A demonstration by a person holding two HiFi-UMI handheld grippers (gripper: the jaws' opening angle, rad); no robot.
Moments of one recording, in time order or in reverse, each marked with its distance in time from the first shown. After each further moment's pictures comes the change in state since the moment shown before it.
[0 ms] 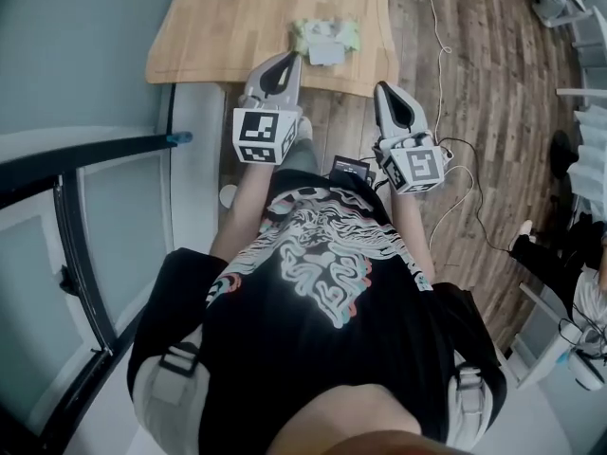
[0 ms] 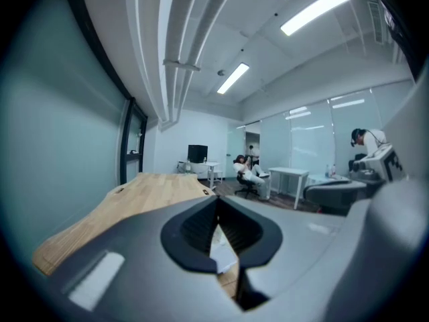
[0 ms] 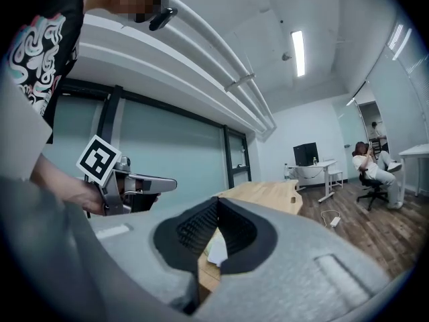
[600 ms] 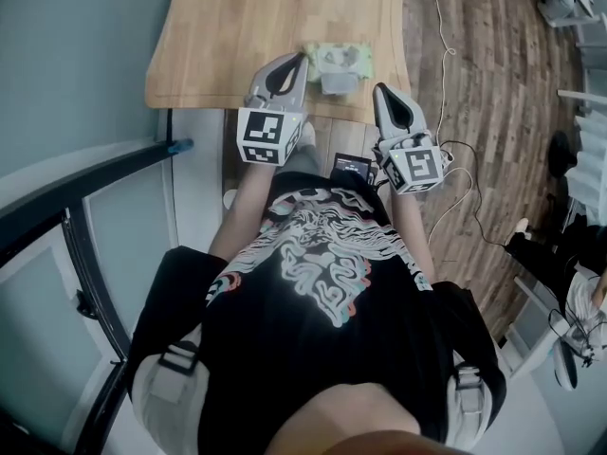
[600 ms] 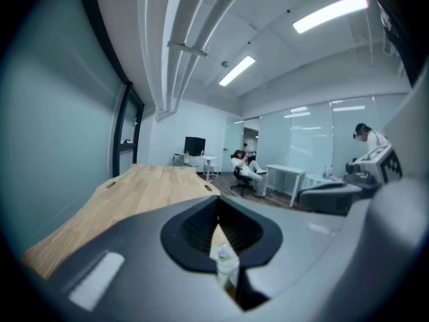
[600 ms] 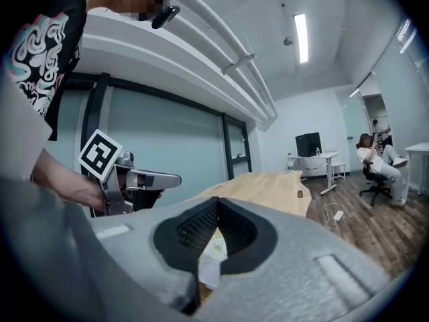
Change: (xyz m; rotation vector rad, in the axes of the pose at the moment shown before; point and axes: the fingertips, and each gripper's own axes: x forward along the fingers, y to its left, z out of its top) left arm 0.086 0.075 -0.006 -0.037 0.063 -0.061; right arm 0.115 -0.026 -0.015 0.015 0.091 -0.001
